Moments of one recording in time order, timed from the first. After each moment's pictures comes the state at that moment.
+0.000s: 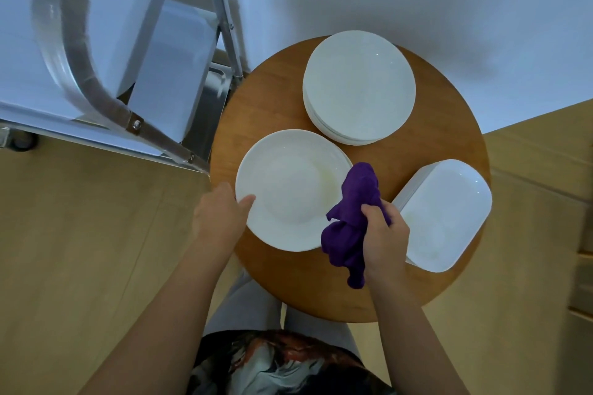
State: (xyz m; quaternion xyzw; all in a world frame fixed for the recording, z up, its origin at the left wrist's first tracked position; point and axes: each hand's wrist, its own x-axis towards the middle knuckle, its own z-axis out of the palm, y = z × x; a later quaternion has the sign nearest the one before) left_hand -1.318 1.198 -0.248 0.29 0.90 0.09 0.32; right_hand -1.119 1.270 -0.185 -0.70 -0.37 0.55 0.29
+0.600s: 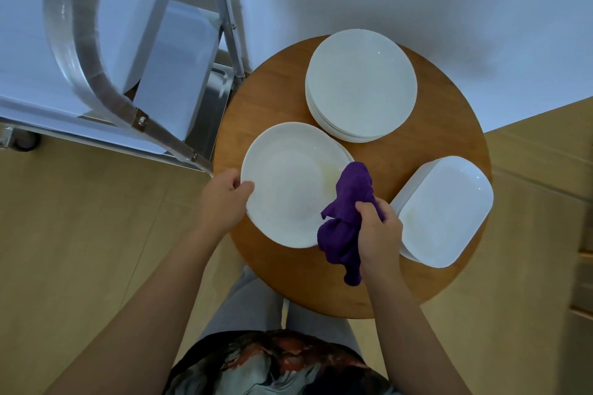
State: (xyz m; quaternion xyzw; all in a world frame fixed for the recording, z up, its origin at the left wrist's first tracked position) left_hand -1.325 1.204 -0.228 0.26 0.83 0.28 0.40; right_hand -1.125 1.264 -0.190 -0.70 -0.36 0.56 0.26
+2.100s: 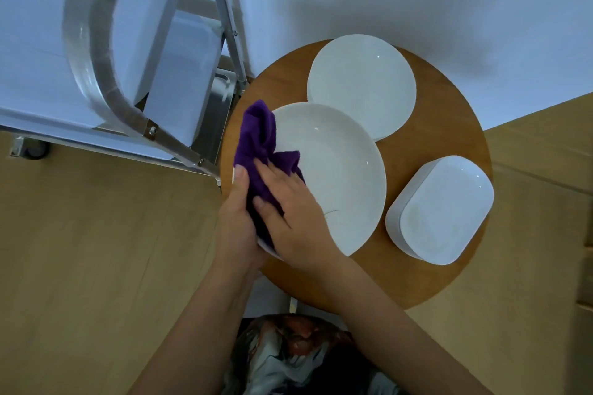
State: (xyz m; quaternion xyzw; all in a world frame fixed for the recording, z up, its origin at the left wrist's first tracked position) left_hand -1.281 1.197 -0.160 -0.05 0.48 0.69 0.54; right_hand -1.209 1.239 -0.155 -0.36 -0.78 0.48 0.16
